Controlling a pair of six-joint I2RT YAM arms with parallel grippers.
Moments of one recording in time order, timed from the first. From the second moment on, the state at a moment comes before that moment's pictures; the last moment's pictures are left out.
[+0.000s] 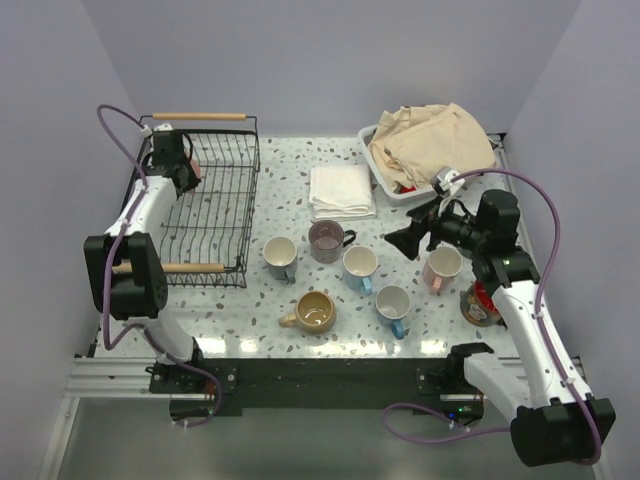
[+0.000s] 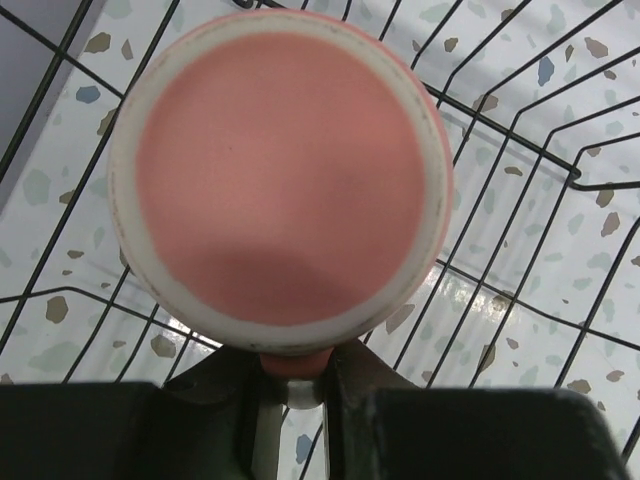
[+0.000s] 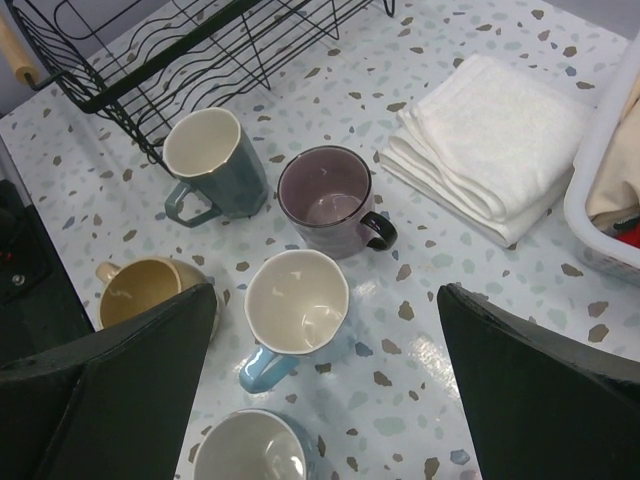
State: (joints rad) left arm 0.07 1.72 1.37 -0.40 -0.24 -0.34; right arm 0.11 0.91 0.86 -0.30 -0.77 -0.05
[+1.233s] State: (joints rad) left arm 0.11 2.10 1.70 -0.42 -0.26 -0.22; right arm 0.08 0.98 0.87 -0.34 -0.77 -0.10
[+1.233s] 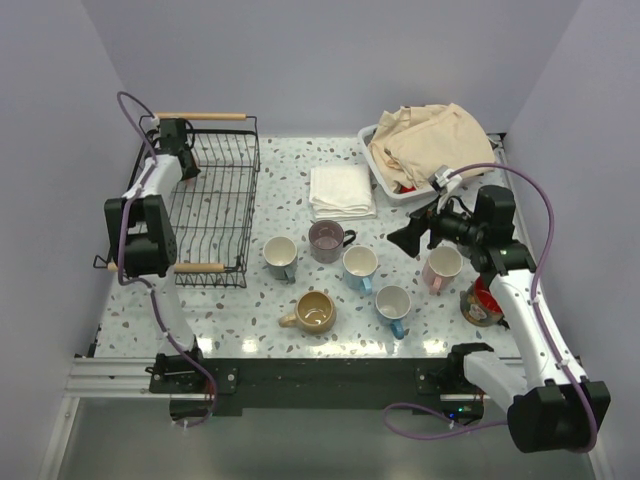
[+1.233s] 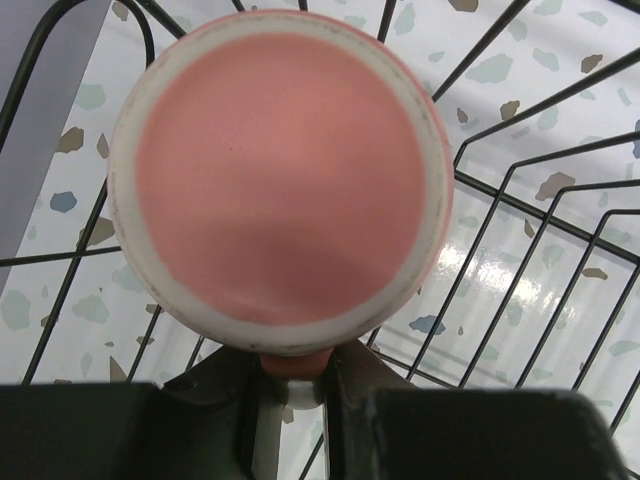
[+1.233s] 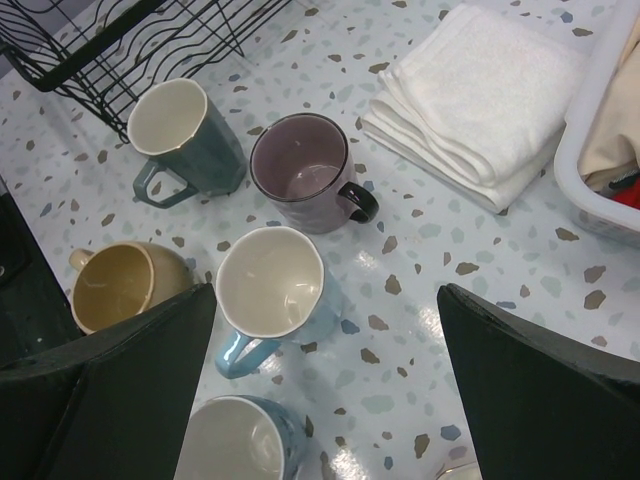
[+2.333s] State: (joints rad) left arm 0.15 1.52 1.36 -0.36 -0.01 -0.24; right arm 0.04 1.03 0.90 -0.43 -0.83 -0.25
